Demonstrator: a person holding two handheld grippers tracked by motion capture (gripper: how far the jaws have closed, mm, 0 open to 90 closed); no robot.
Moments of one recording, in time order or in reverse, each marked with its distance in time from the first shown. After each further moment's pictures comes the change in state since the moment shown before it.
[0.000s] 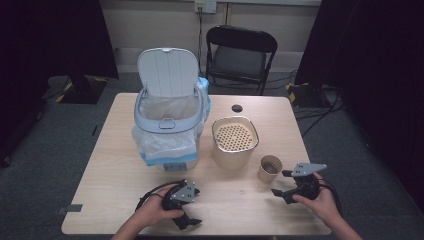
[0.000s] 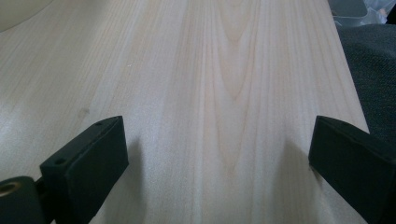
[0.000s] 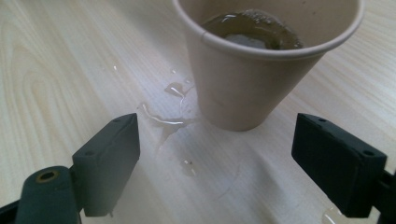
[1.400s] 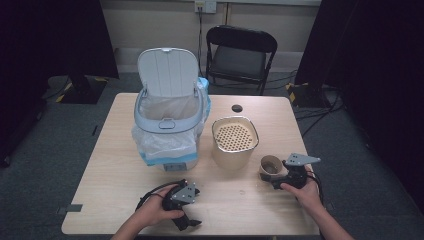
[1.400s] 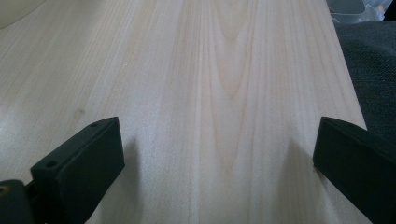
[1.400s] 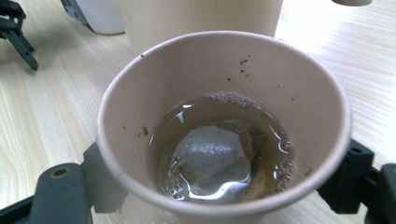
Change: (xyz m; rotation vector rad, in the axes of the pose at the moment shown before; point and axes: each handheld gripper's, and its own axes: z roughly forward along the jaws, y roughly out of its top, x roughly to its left) left arm 0.000 0.001 0.000 0.018 -0.010 0.009; right arm -0.017 0.010 0.039 -0.239 0.029 0.091
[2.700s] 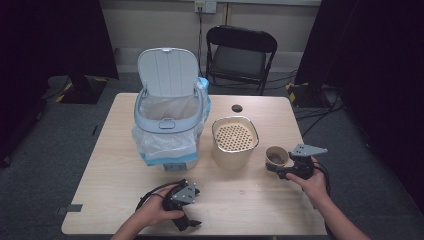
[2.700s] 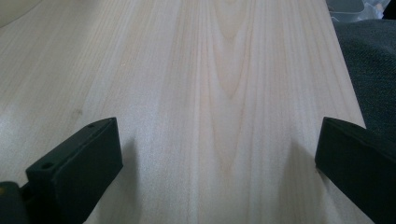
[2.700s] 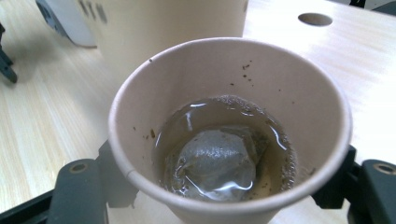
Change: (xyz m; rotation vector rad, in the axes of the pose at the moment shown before) left arm 0.002 0.000 0.000 0.020 -0.003 0.032; right arm -0.018 0.026 -0.015 0.006 -0.051 -0.019
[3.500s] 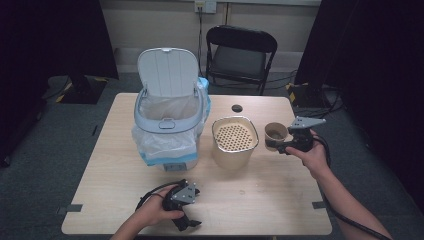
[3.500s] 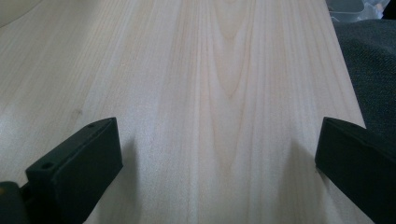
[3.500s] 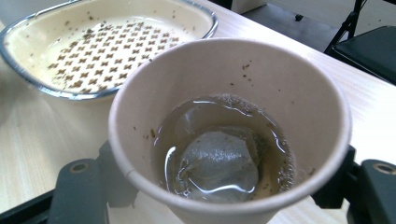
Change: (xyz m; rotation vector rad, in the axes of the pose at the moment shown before) left arm 0.000 0.000 0.000 0.000 -0.001 0.000; right arm -0.037 0.071 0.011 0.023 0.004 -0.061
